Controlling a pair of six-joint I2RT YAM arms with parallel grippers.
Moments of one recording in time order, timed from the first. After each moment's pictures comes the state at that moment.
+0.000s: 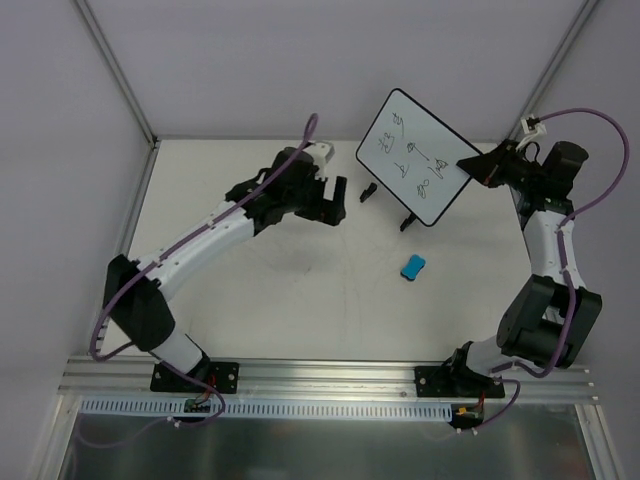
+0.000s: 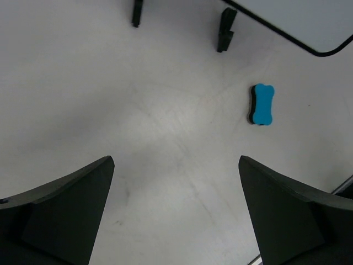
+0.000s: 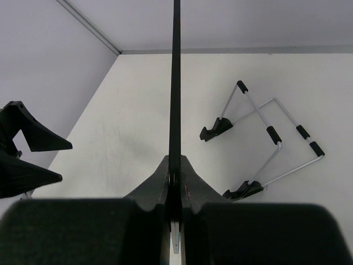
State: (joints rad) left arm -0.68 1.53 1.40 -0.50 0.03 -0.30; right arm -0.33 1.47 1.19 0.05 -1.03 0.37
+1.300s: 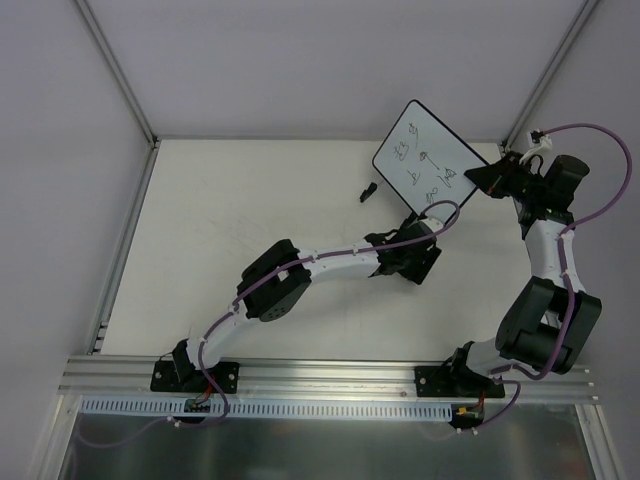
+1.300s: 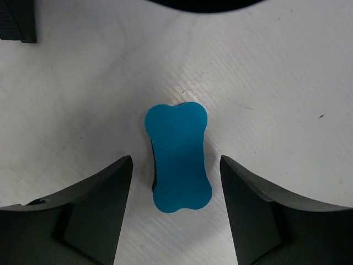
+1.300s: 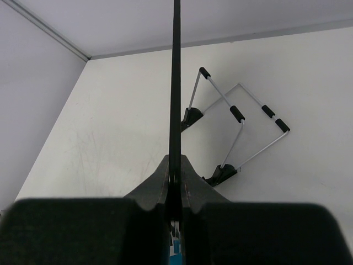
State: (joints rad) left arm -1.10 2.39 1.91 -0.33 -0.15 -0.36; right arm -0.37 1.43 1.08 0.06 -0.94 0.33
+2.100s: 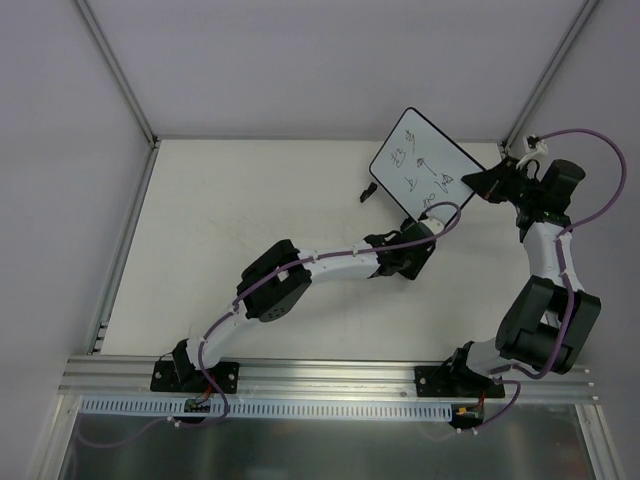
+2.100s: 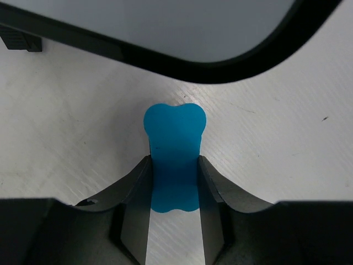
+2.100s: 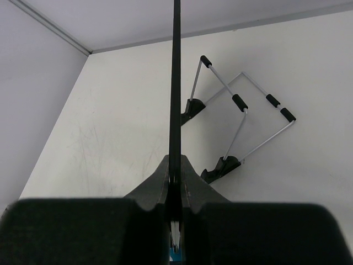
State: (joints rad) left arm -1.11 2.39 1.90 -0.30 -0.17 -0.32; right arm -0.37 1.43 1.05 0.07 -0.95 0.33
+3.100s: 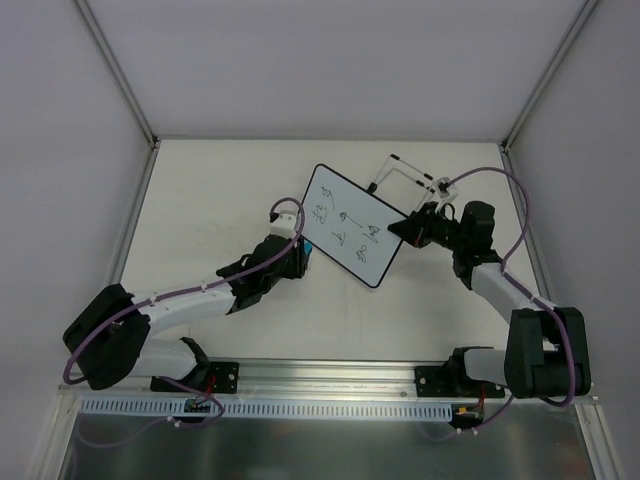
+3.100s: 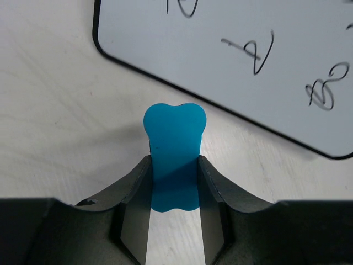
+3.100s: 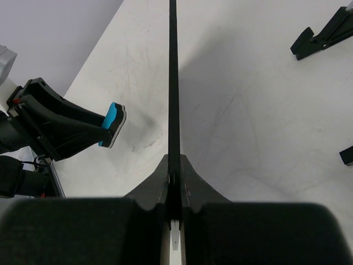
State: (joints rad) left arm -0.82 1.29 0.58 0.15 -0.32 -0.44; right arm 0.08 1.27 0.58 0.39 -0.82 0.40
